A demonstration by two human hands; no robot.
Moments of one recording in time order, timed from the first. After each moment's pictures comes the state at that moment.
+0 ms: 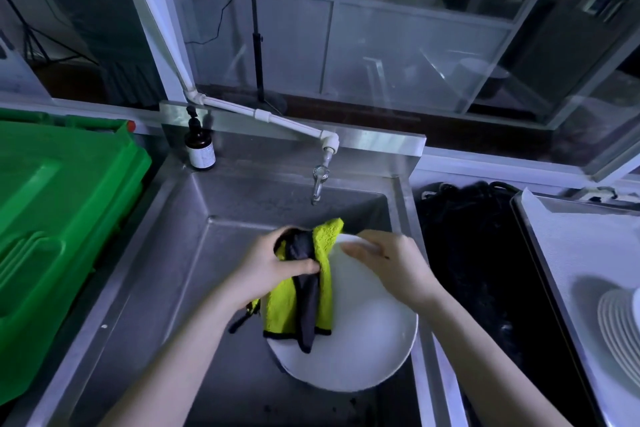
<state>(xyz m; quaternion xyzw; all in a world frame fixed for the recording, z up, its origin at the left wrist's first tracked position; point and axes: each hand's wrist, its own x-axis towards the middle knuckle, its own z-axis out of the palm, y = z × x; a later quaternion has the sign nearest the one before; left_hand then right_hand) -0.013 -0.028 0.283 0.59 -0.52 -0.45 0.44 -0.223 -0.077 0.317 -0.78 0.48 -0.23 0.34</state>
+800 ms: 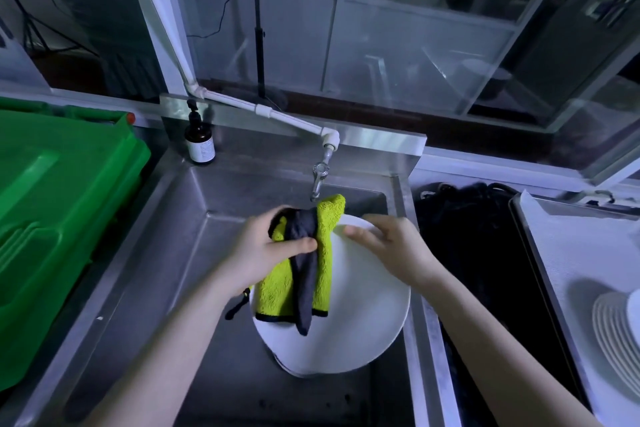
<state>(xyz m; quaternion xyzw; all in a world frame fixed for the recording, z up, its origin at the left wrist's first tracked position) -0.007 -0.030 0.297 0.58 -0.52 -0.40 0.48 -0.222 -0.094 0.327 -0.77 0.46 -0.23 0.39</state>
